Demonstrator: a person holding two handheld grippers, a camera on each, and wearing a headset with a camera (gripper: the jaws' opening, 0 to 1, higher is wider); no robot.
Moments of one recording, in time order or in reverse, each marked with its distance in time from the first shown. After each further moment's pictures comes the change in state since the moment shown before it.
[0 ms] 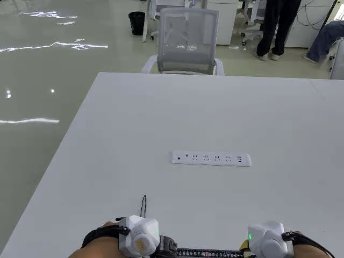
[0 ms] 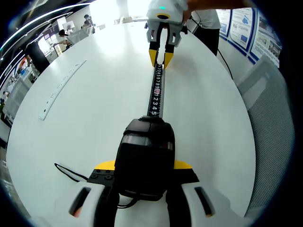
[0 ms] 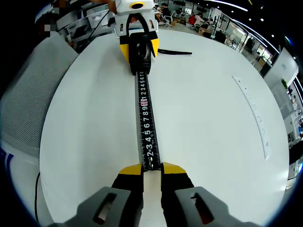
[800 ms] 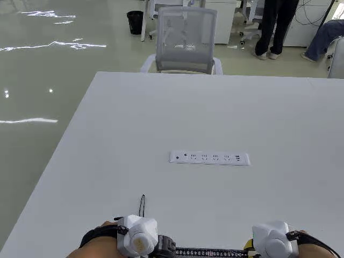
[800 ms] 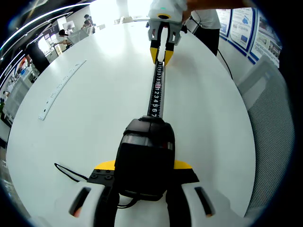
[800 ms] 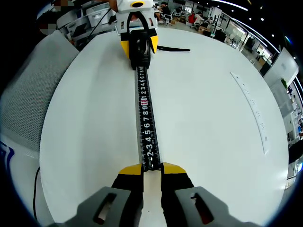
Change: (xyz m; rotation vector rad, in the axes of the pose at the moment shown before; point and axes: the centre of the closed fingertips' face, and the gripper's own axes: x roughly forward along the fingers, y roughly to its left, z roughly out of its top) left arm -0.001 0.000 0.000 -0.002 0.000 -0.001; right arm -0.008 0.001 -0.014 0.000 0.014 -0.003
